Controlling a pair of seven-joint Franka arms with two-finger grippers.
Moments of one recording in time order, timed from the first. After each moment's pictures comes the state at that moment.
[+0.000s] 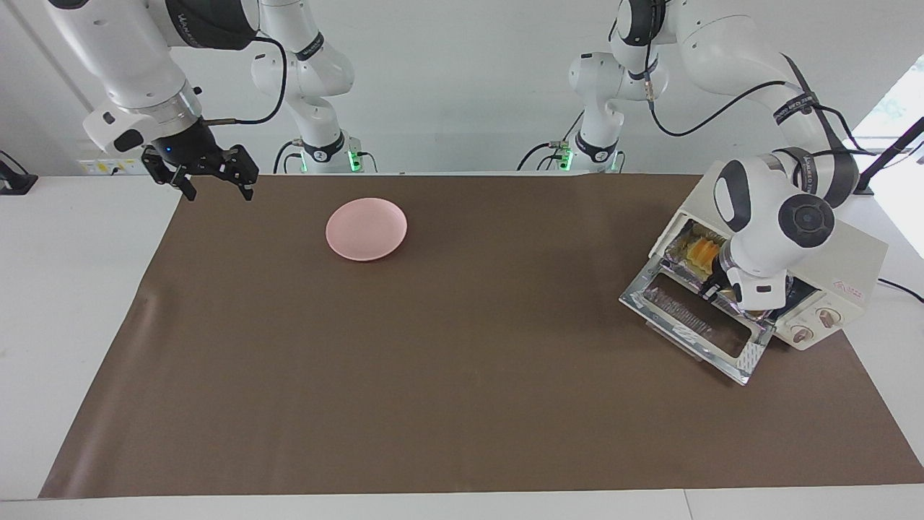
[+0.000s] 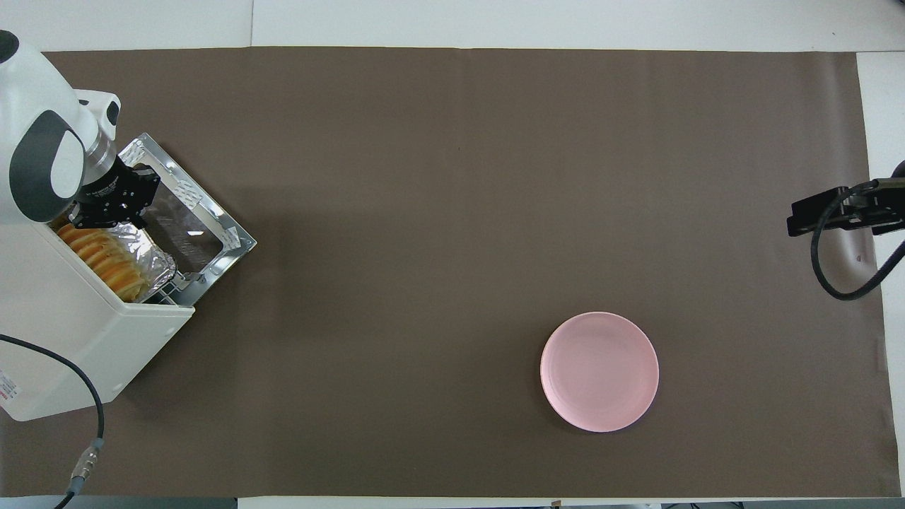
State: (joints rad) left arm -0.25 0.38 0.26 -1.60 0.09 1.71 -0.68; right arm 0.00 -0.02 -0.03 -1.61 -0.01 1.53 -0.01
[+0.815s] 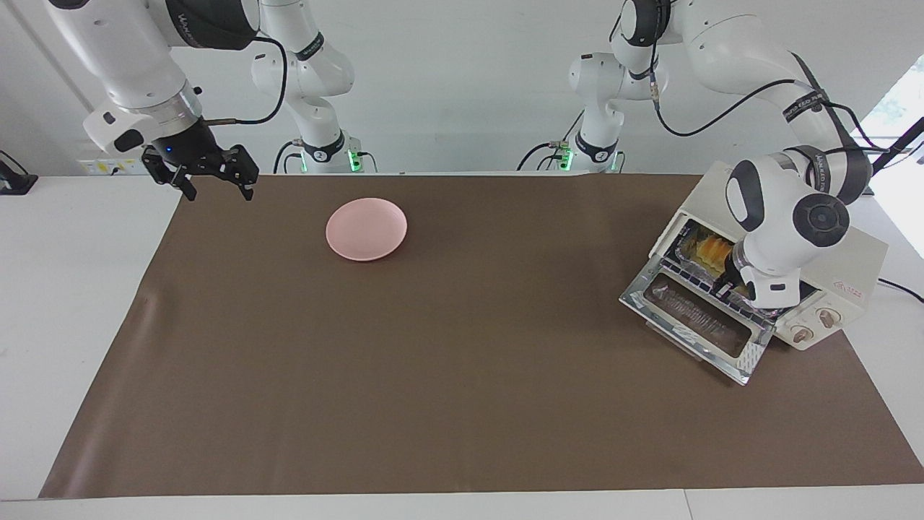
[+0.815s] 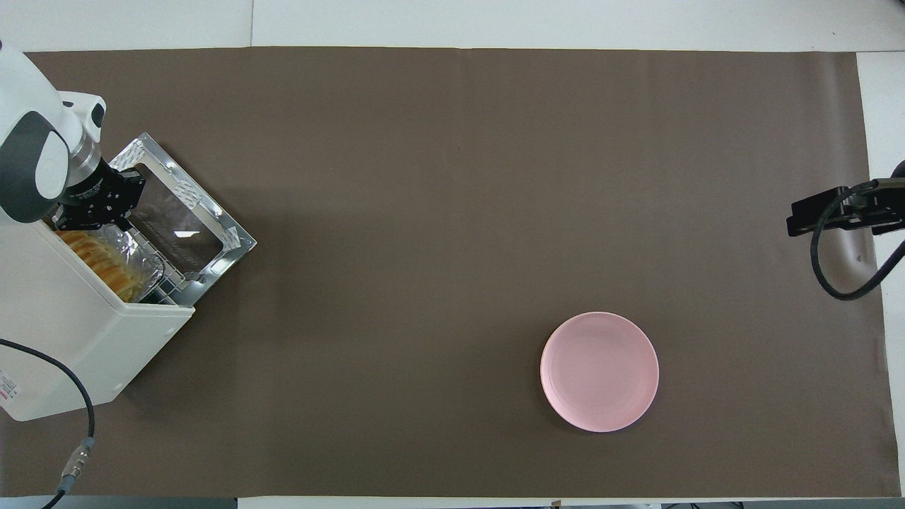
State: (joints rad) left arm -0.22 0.38 0.26 -1.60 0.13 1.71 -0.66; right arm 0.00 -0.02 -0.03 -1.61 -0.01 1.53 -0.01
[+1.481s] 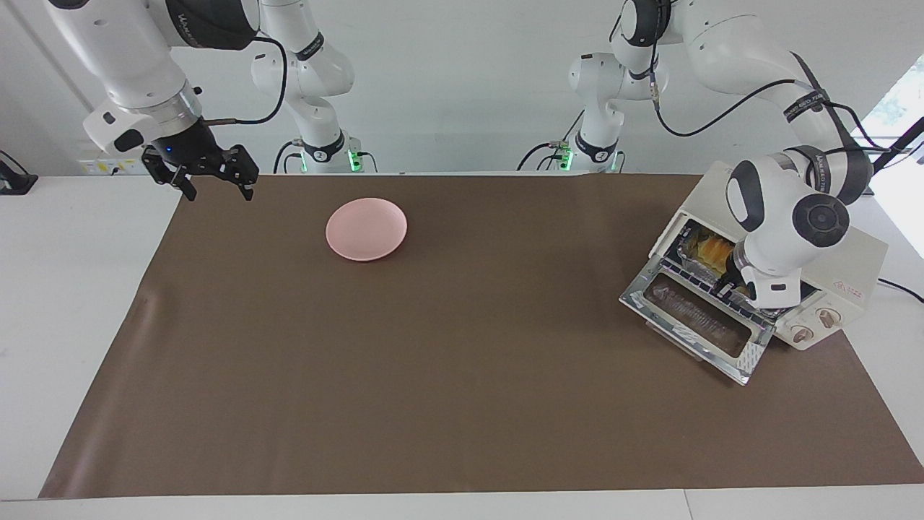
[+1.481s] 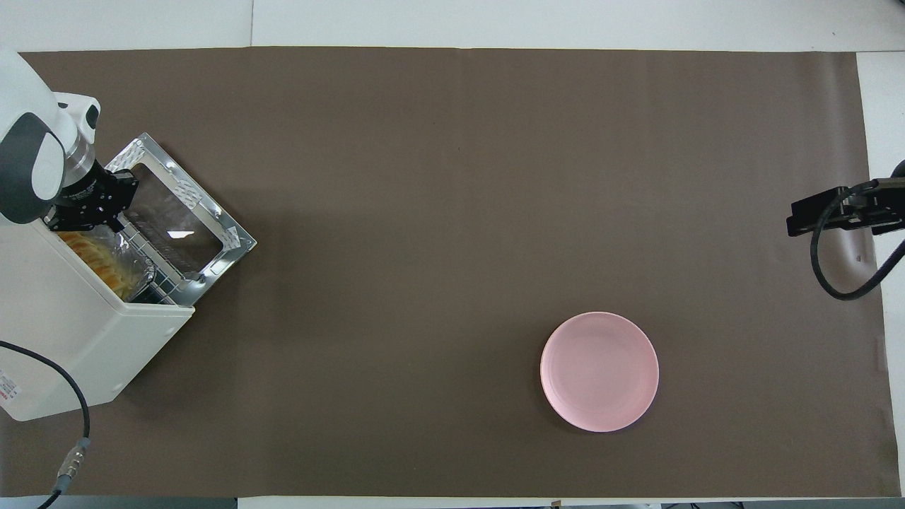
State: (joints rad) left arm -0.22 0.38 0.26 -1.60 0.13 1.71 -0.64; right arm 0.00 -0.02 -0.03 -1.61 -0.01 1.53 -0.01
